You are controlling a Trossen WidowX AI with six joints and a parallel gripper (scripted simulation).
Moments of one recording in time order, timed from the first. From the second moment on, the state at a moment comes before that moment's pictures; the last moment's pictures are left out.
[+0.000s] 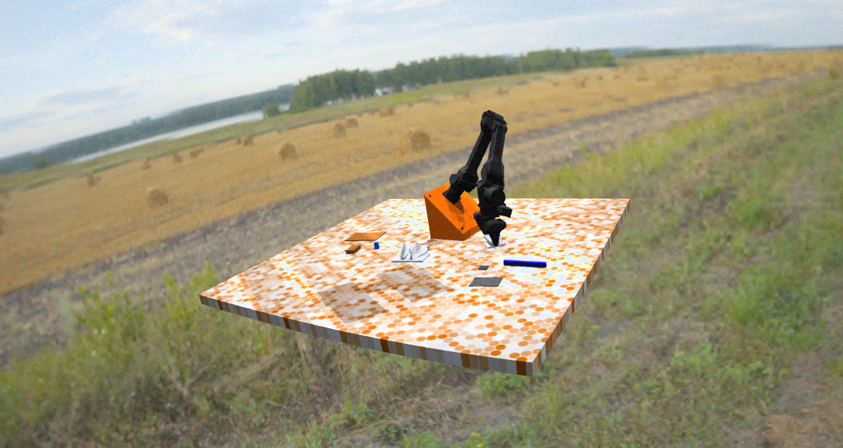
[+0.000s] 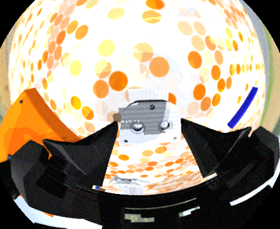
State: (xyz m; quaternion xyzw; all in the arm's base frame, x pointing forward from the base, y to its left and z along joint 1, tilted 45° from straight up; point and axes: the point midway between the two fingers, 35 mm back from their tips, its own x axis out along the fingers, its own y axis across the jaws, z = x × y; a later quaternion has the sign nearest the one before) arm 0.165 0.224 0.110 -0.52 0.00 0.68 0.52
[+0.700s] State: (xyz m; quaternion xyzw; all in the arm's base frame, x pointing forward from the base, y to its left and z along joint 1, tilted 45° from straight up) arm 0.165 0.224 0.110 -0.52 0.00 0.68 0.52
